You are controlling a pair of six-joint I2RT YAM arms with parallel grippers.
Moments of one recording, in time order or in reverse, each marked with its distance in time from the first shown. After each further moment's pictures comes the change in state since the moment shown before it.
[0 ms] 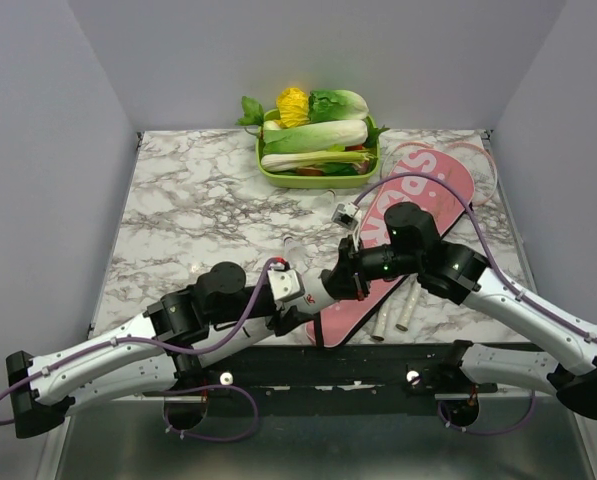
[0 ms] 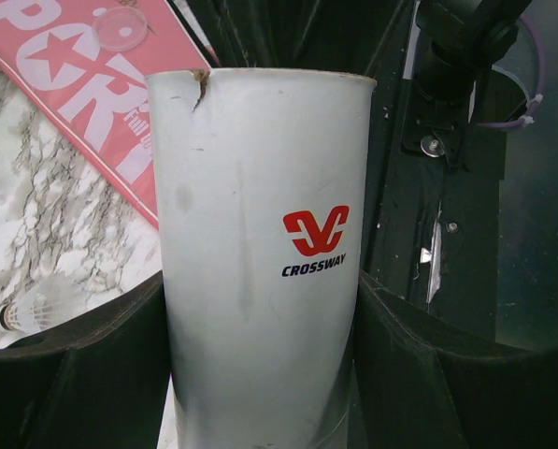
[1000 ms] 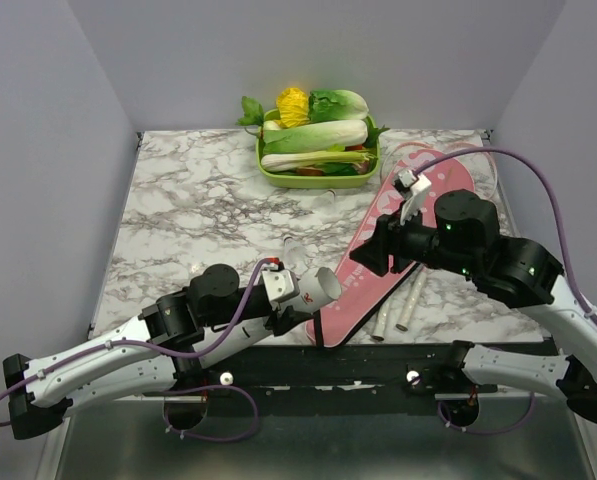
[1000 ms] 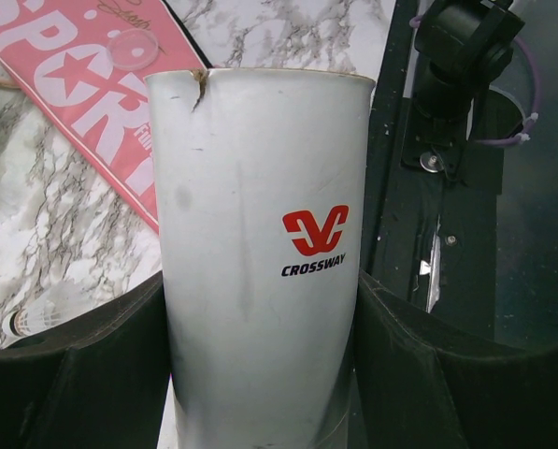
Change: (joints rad) left arm -0.009 -0.041 -0.008 0.013 -0.010 -0.008; right arm 0.051 -0.056 0.335 -0.360 0.541 -0.031
